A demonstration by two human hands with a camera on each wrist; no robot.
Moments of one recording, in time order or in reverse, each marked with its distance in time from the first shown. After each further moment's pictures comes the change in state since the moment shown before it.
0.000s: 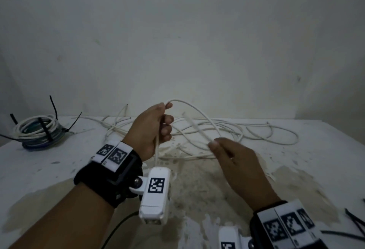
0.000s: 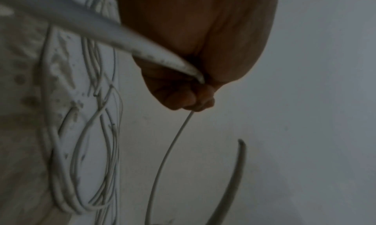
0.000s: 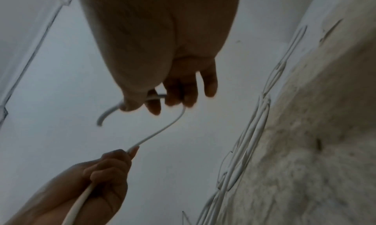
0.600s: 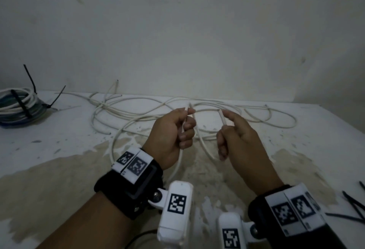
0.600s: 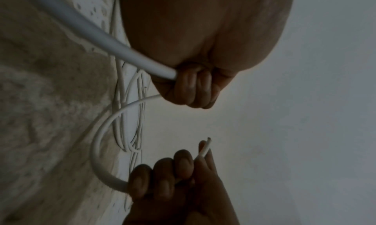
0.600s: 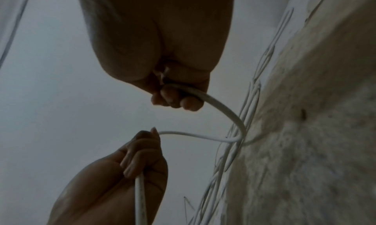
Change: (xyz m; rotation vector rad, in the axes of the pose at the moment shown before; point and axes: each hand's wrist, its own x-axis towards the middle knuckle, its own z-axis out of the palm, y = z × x) left_hand -0.011 -0.059 0.017 -0.240 -0.197 -0.155; right_hand 0.004 -0.003 0.012 0.437 0.056 0.416
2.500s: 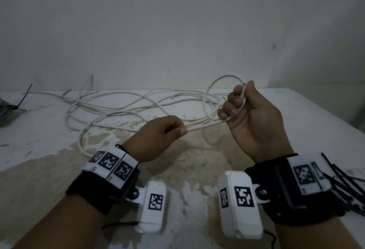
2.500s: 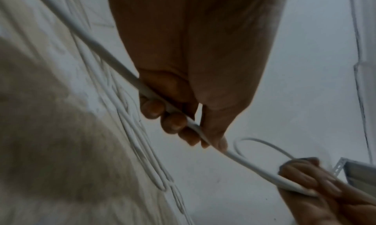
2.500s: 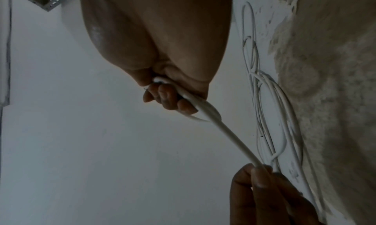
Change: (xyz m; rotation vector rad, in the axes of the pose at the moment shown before) left_hand -0.003 -0.014 -0.018 1.351 -0.219 0.309; right_hand 0.013 -0.022 -0.049 0.938 -0.030 0.104
